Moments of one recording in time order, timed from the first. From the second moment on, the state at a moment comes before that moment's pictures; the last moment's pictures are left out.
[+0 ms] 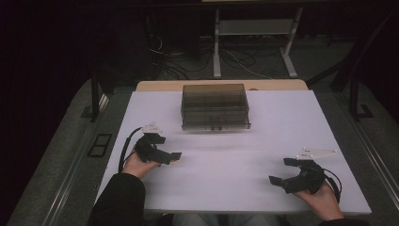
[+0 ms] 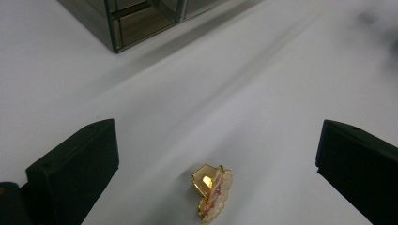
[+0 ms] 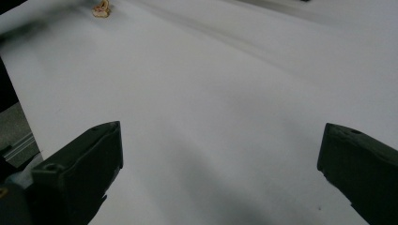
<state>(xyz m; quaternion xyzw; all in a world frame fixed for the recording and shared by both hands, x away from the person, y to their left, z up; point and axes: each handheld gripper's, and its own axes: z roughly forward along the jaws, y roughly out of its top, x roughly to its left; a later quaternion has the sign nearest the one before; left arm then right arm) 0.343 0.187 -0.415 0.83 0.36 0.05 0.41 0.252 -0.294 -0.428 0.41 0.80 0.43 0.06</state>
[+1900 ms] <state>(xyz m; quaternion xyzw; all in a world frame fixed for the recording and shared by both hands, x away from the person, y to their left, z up) 0.364 0.195 -0.442 0.85 0.36 -0.07 0.37 0.252 -0.292 -0.429 0.40 0.81 0.42 0.06</state>
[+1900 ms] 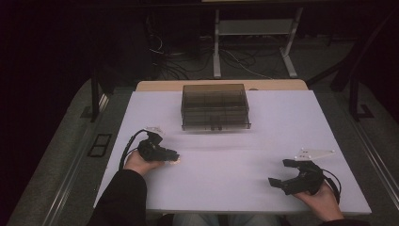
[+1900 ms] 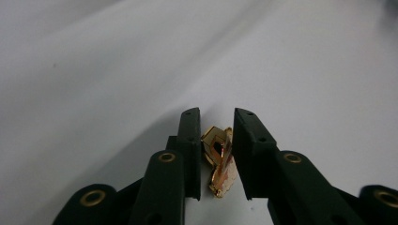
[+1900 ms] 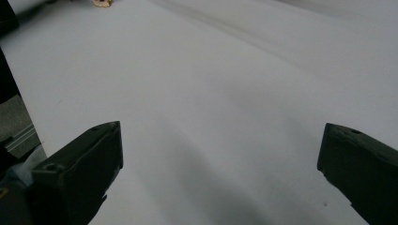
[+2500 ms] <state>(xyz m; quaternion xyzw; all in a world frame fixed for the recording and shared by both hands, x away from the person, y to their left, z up) 0.353 0.196 -0.433 0.84 0.37 -0.07 0.40 0.251 -0.293 -0.428 0.40 0.81 0.42 0.06</state>
